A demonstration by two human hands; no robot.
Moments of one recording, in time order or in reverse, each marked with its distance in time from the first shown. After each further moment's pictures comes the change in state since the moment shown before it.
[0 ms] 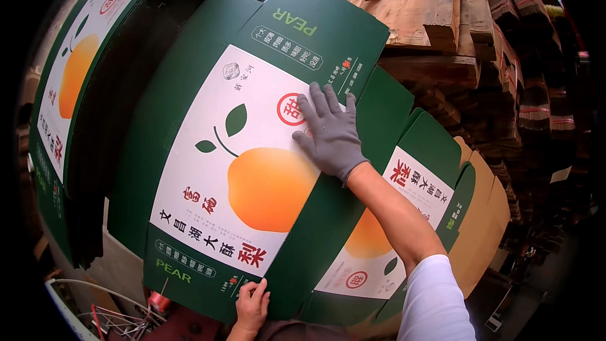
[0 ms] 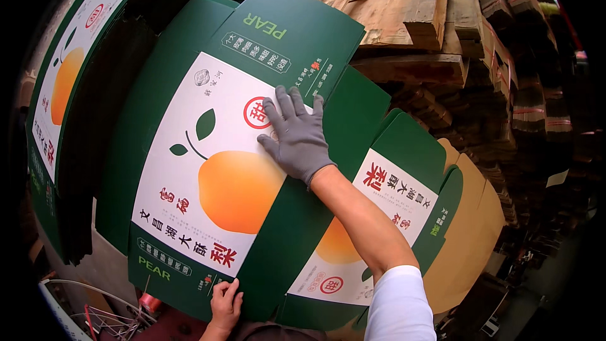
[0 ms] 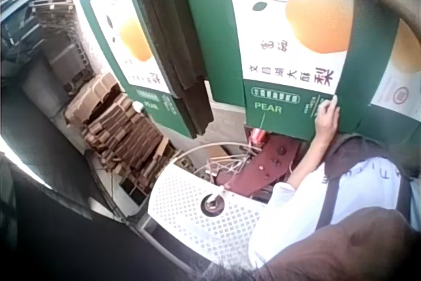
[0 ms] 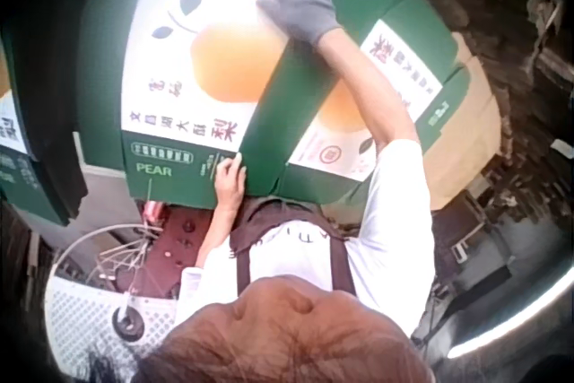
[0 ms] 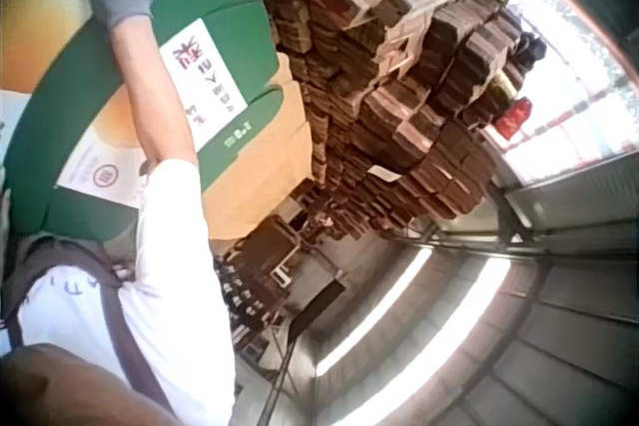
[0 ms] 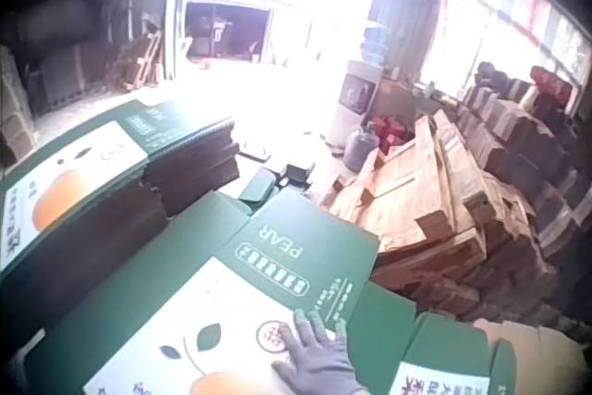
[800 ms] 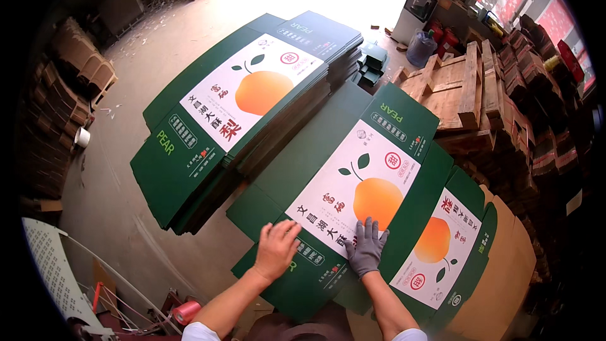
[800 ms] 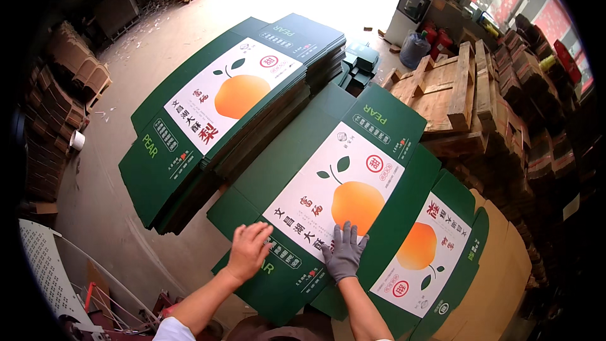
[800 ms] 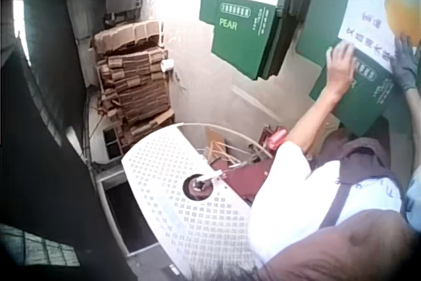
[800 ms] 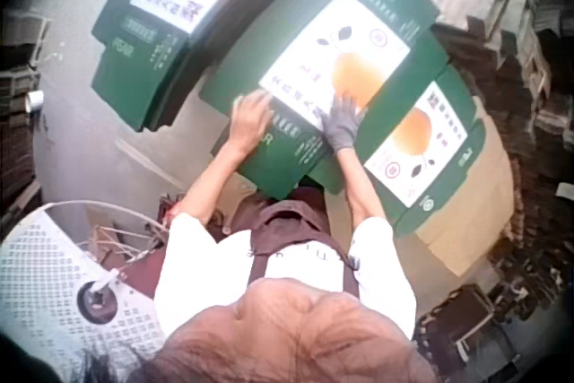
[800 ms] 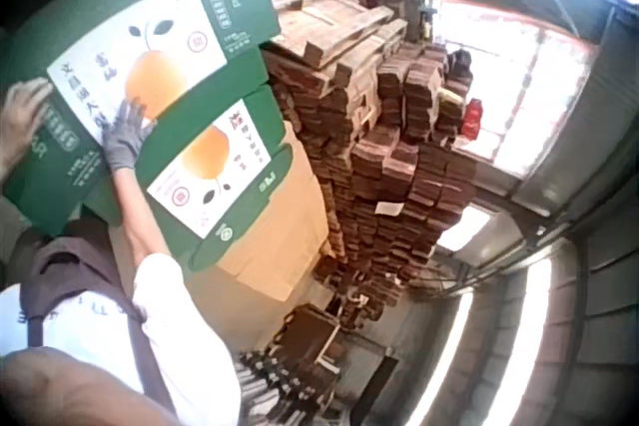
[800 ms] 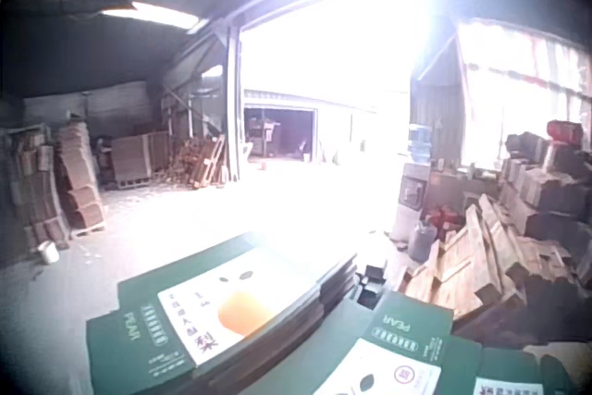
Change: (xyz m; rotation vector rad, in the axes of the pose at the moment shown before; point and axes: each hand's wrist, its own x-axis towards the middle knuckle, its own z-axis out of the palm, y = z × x) left_hand 0.067 -0.056 -0.220 0.307 0.244 0.446; right_hand -0.164 -0.244 0.015 0.016 0.013 0.353
